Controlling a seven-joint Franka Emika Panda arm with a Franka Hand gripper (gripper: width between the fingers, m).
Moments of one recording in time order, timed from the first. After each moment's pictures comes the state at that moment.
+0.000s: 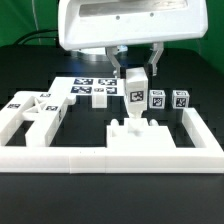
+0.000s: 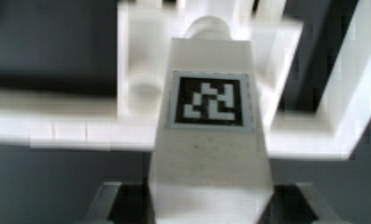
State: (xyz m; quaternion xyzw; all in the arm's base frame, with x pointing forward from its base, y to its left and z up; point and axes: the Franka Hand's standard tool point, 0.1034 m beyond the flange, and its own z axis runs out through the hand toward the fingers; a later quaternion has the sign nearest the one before) arm 0.630 0.029 0.126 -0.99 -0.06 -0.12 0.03
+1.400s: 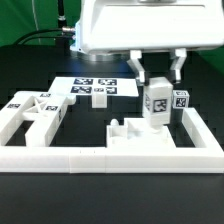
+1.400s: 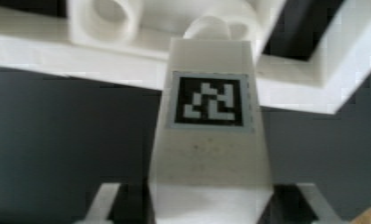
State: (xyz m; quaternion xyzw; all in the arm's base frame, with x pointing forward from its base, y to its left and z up) arm 0.656 0.070 0.120 -0.97 -0.10 -0.22 0.02
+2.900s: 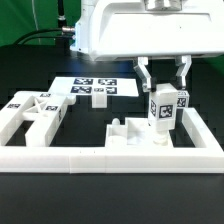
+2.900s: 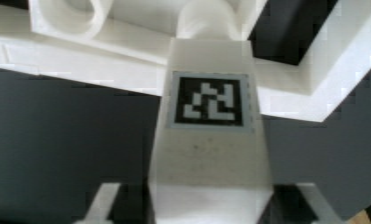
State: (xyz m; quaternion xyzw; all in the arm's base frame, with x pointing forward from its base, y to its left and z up) arm 0.643 0.068 0.111 -0.97 -0.11 -0.23 0.01
